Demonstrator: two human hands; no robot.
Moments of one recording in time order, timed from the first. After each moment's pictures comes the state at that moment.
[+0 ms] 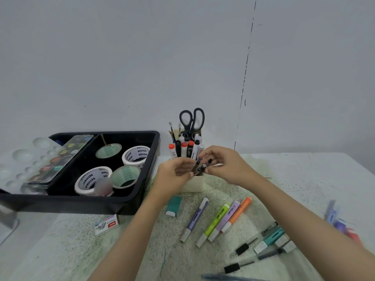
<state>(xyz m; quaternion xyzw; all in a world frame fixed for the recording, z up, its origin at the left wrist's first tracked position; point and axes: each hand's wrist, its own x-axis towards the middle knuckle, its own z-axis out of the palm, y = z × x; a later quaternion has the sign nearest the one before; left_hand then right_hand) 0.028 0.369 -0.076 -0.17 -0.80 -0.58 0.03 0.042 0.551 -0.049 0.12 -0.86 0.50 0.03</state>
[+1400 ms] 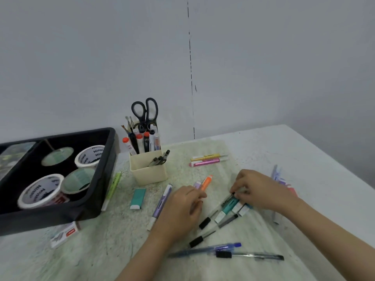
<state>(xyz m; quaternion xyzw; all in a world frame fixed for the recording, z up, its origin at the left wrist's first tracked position) 0.107 0.437 -0.145 -0.42 -0.84 -0.33 0.10 0.163 0.664 -0.096 0.00 -0.99 0.16 -0.06</state>
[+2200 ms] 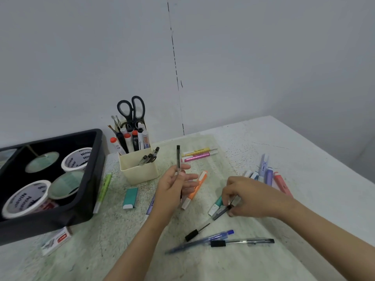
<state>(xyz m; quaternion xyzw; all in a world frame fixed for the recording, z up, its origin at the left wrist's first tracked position) 0.111 0.451 -0.108 -0.17 -0.66 -0.71 -0.15 0.199 0.641 -0.091 0.04 -0.98 0.17 -0.09</state>
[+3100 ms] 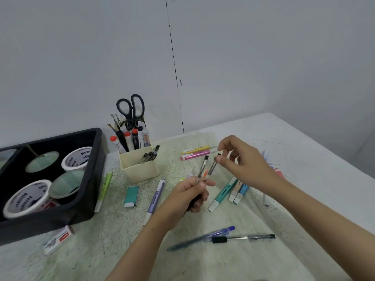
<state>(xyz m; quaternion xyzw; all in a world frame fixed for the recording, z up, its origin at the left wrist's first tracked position) 0.122 0.449 -0.108 -0.23 -0.63 -0.64 -0.36 0.180 0.630 -0.059 -0.02 -0.89 0.41 0.20</state>
